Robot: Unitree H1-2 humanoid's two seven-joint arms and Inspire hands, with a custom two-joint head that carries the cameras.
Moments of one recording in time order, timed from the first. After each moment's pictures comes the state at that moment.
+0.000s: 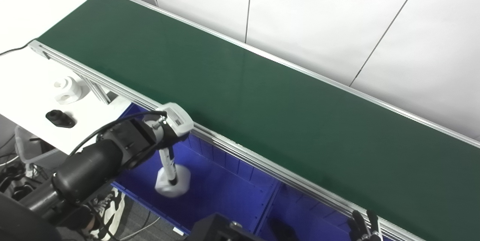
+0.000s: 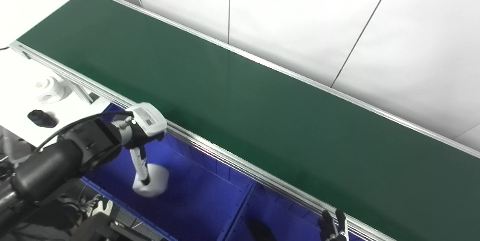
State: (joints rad) left arm 0.17 0.57 -0.17 -0.54 1.39 -0.02 -1.05; right arm 0.66 -0.05 0.23 -0.39 0.07 0.01 0.10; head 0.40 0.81
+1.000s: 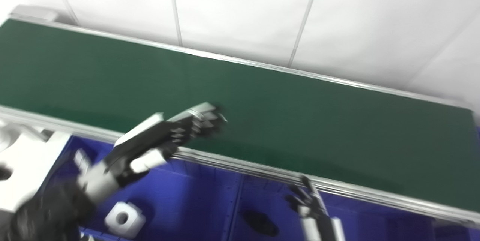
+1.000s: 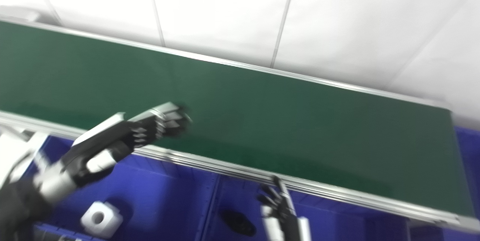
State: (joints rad) left arm 0.39 -0.03 0.27 -0.78 -0.08 0.45 -0.72; right arm 0.65 0.05 0.35 -0.36 -0.19 0.01 0.00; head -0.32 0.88
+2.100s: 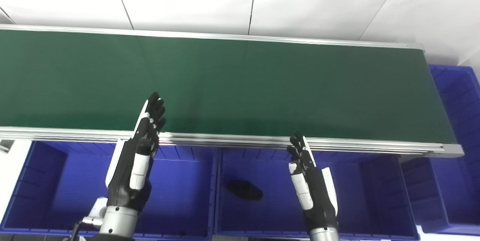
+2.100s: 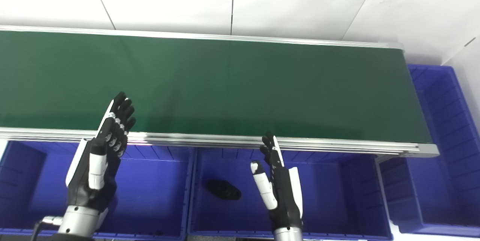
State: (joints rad) left arm 0.59 -0.06 -0.09 -0.56 0.01 0.03 -0.21; right arm 0.65 0.05 0.36 -0.43 -0.26 0.10 -0.13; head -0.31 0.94
